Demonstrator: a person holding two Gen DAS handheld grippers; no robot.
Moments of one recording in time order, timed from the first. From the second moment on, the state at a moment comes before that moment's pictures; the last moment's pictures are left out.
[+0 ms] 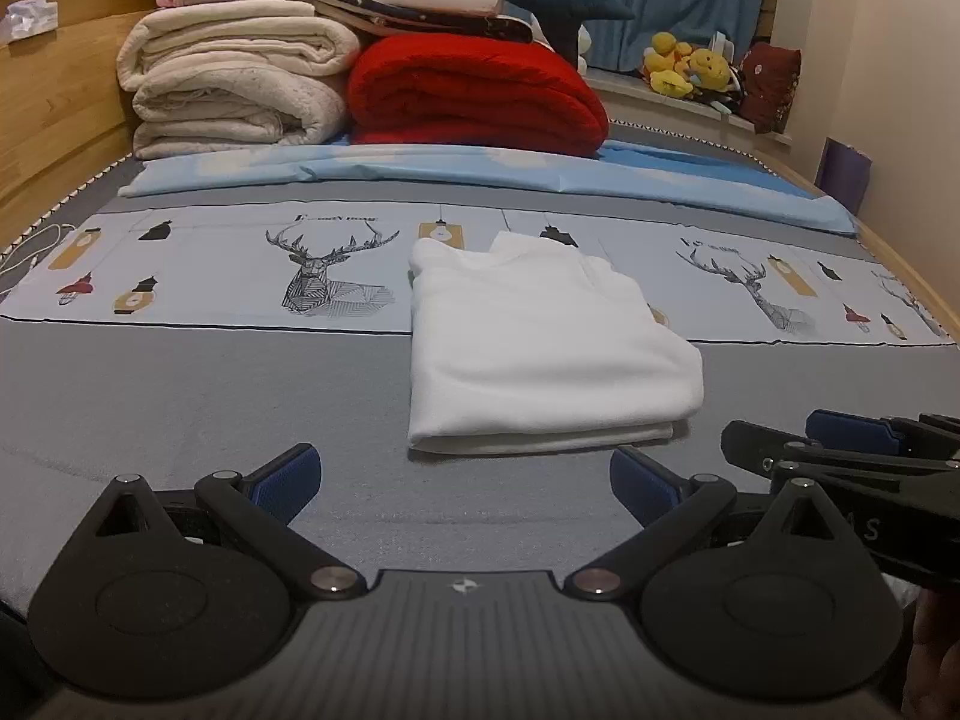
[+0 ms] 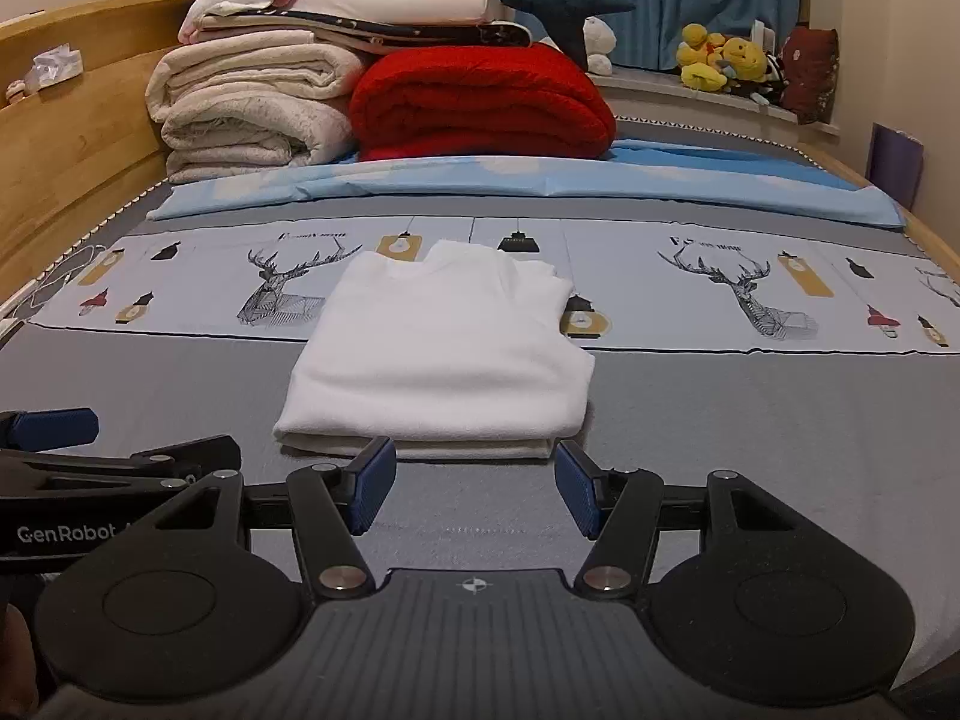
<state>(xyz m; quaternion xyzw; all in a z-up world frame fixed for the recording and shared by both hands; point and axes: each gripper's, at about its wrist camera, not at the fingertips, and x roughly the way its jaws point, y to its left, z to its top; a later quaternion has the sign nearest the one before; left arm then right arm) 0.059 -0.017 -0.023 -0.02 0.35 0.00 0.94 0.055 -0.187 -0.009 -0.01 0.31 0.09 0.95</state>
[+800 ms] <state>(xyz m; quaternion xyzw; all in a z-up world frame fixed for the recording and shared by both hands) 0.061 -0.018 -0.024 -0.02 0.35 0.00 0.94 0.056 -0.185 -0.010 -0.01 0.32 0.09 0.94</state>
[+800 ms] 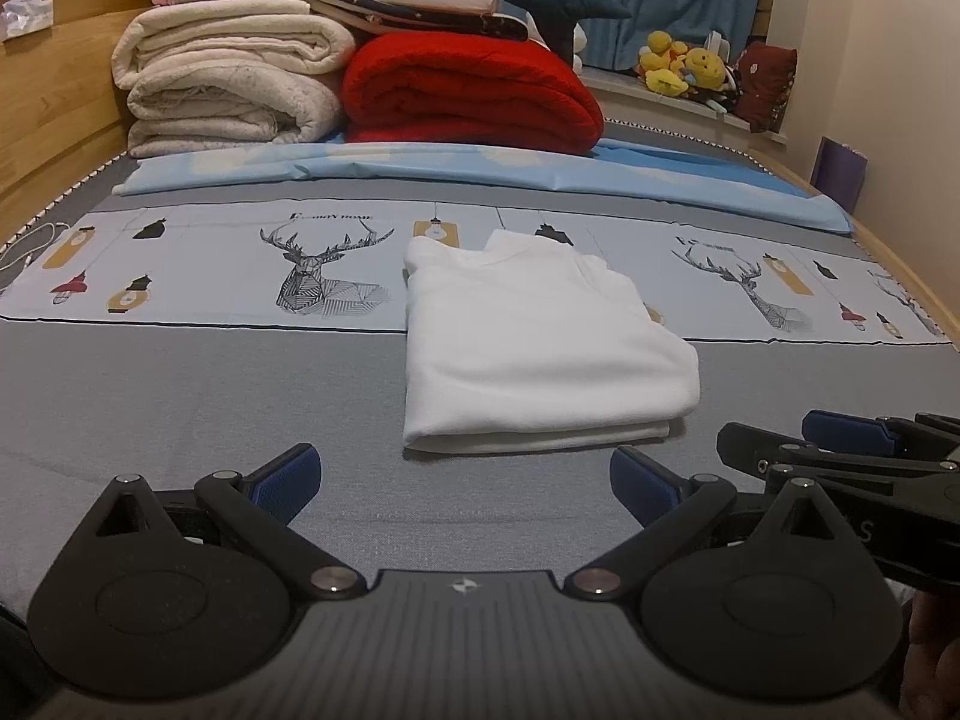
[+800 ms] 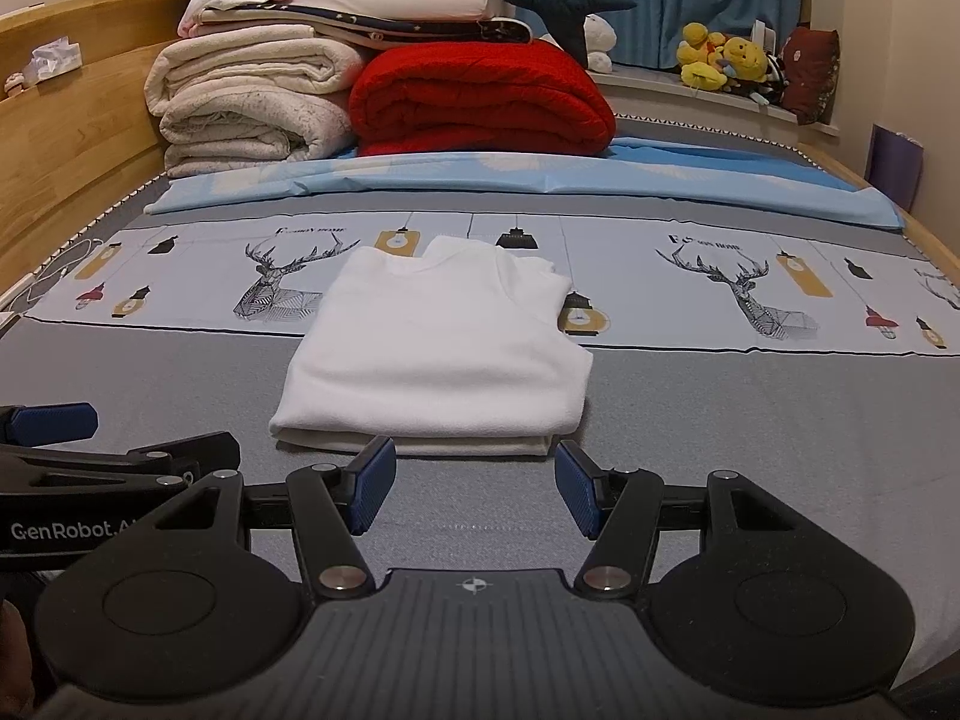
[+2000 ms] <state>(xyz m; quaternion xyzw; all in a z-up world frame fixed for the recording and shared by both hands) 0.062 -0.017 -0.027 -0.02 0.35 -0.01 0.94 0.057 -0.187 -0.011 -0.01 0.32 0.09 0.94</state>
